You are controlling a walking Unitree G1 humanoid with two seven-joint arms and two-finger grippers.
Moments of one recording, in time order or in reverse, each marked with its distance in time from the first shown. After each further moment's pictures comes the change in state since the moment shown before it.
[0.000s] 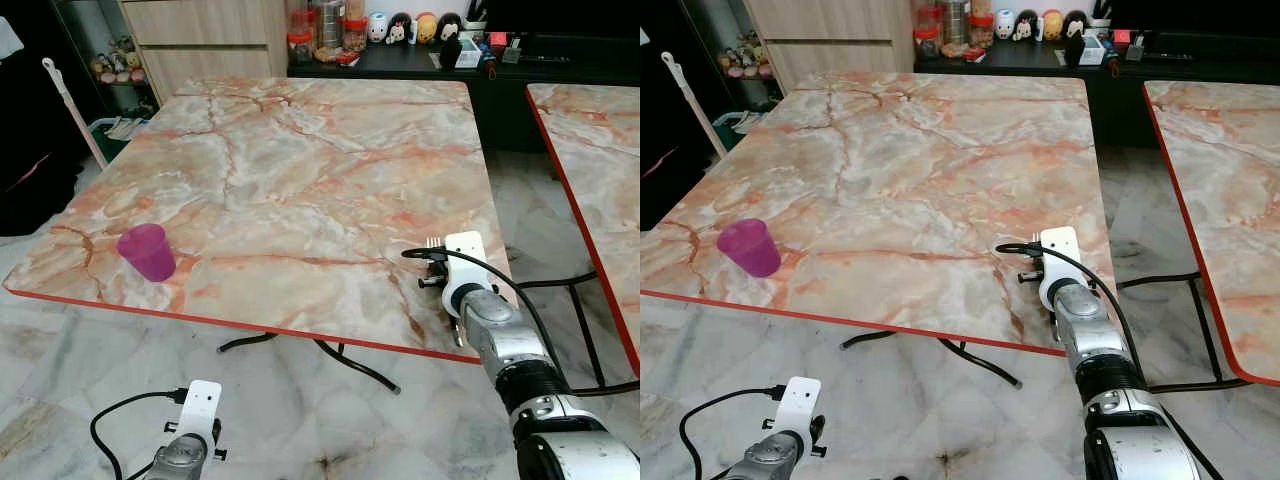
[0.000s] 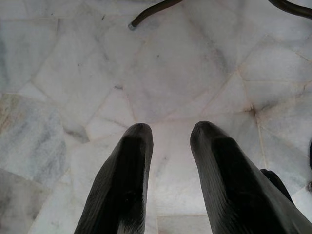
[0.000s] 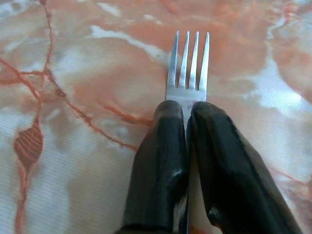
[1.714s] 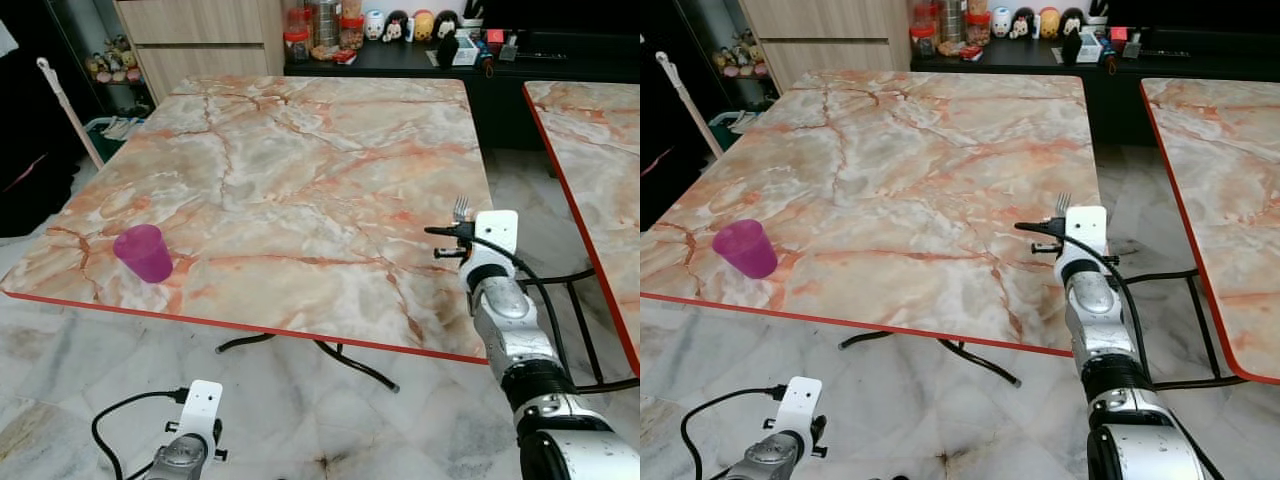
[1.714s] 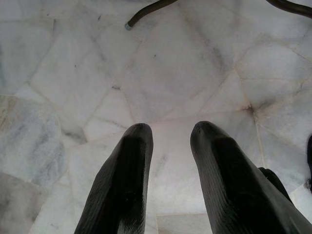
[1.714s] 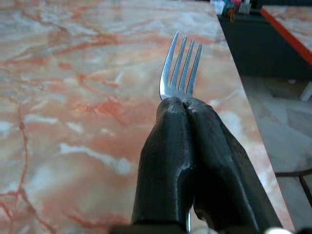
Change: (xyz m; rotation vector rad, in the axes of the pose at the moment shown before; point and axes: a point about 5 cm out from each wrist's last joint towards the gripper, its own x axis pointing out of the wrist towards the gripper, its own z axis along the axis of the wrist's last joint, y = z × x) left arm 0.000 -0.001 0.000 0.005 0.000 -0.011; right arm -0.007 -0.017 0.034 0.064 -0.357 -0.132
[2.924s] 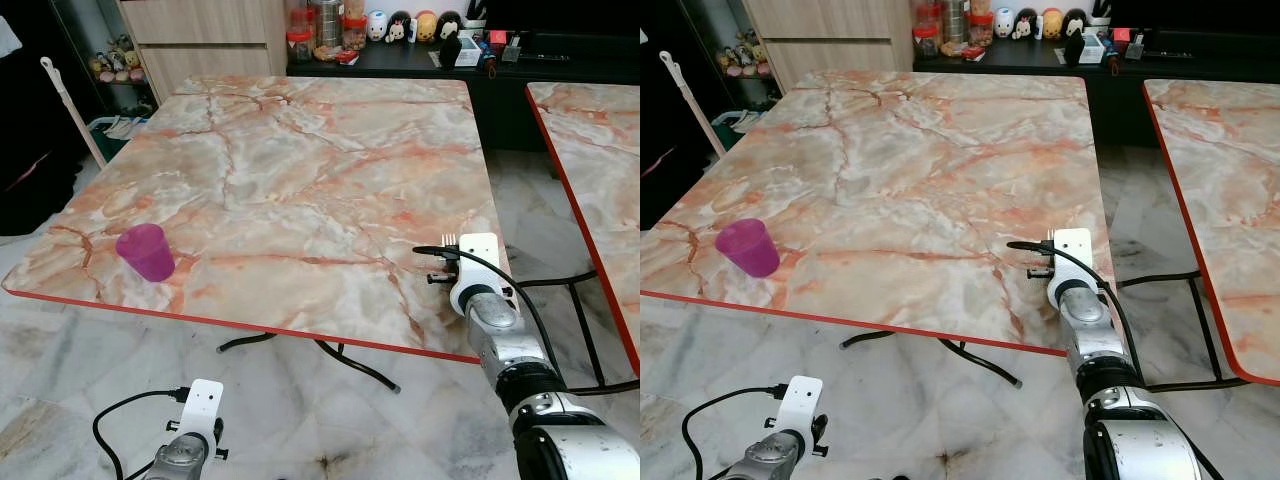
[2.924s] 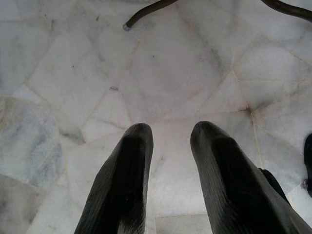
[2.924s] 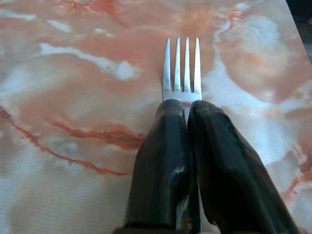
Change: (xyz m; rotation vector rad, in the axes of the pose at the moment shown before) left arm 0.000 -0.001 0.001 -0.001 -0.003 -0.010; right arm -0.006 0.005 -0.039 -0.031 0.290 -0.007
